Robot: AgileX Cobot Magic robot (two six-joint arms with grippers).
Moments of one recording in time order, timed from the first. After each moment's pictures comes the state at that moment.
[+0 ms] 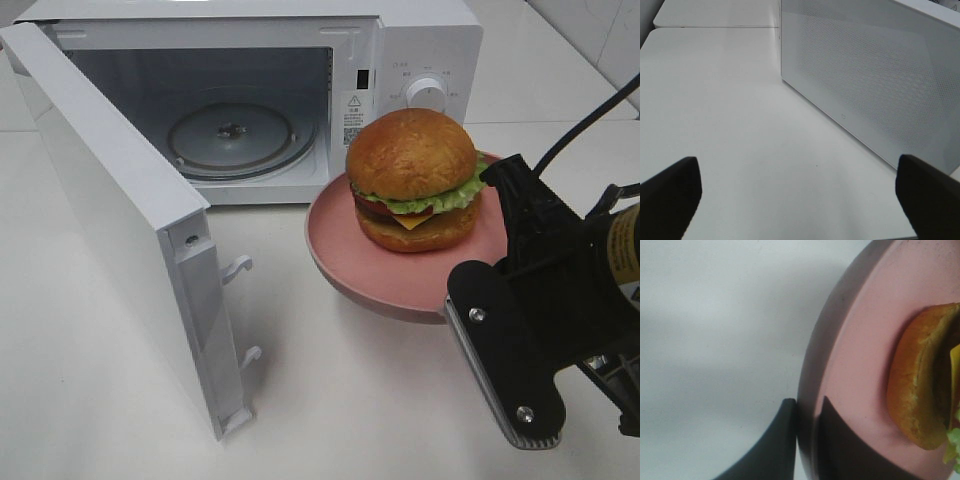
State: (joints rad) left arm 0.01 -0.01 -0.52 -0.17 1.07 0.10; right arm 0.87 1.20 -0.62 -0.55 0.58 -0.80
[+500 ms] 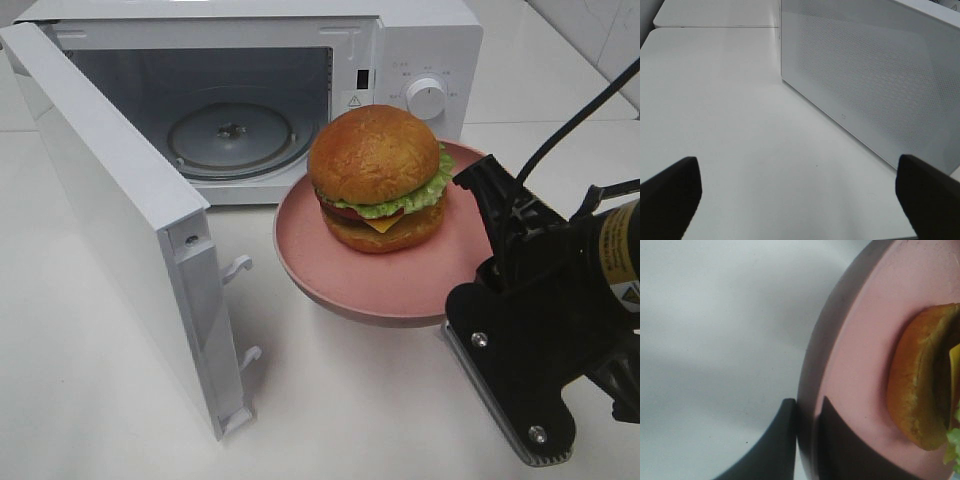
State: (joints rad) left arm 0.01 -0.01 -0.52 -0.17 1.07 0.10; right arm 0.87 1.20 -0.61 -0.56 0.49 -0.94
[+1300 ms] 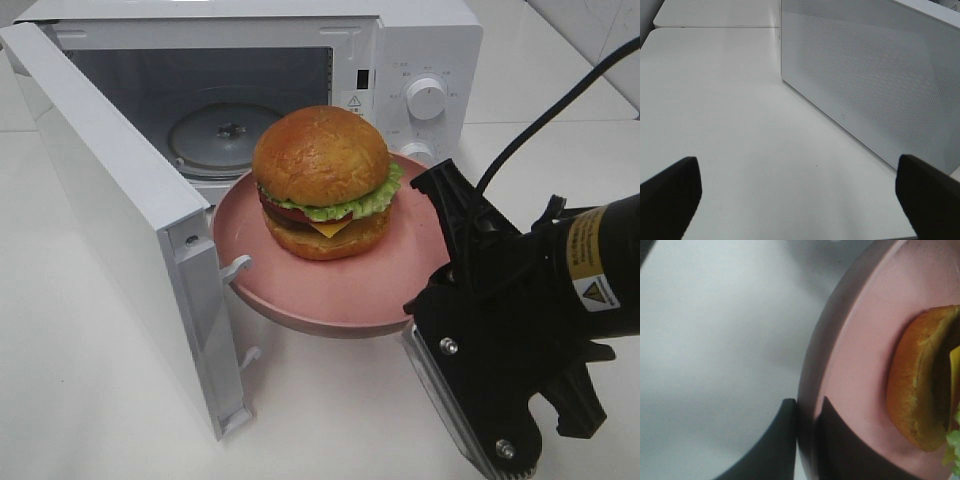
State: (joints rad) left arm 0.01 -0.01 -0.52 -0.17 1.07 0.10; right arm 0.87 1.22 -0.61 -0.33 0.33 -1.12
